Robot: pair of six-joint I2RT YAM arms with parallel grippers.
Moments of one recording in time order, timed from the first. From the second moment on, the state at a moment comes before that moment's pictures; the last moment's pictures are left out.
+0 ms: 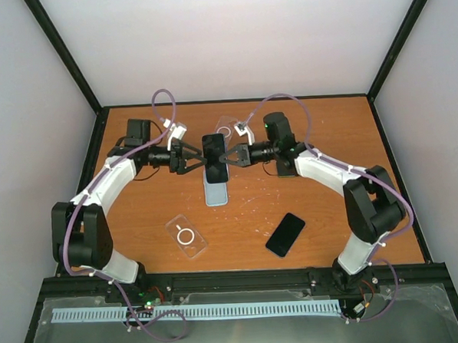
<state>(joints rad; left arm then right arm) -0.15 1.52 1.12 -0.44 1.21 0.19 0.51 1.68 1.12 0.11 -0.98 0.50</state>
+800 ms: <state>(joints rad) -0.06 1.43 0.99 -0.40 0.77 0.35 0.51 2.06 1.34 -0.22 -0.94 0.59</state>
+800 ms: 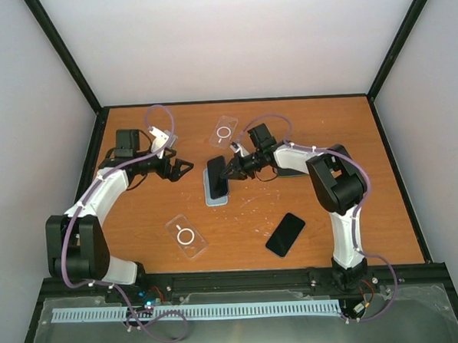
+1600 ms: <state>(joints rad) -0.06 1.54 0.94 -0.40 0.69 0.54 0.51 2.21 1.36 -0.11 -1.01 0.68</state>
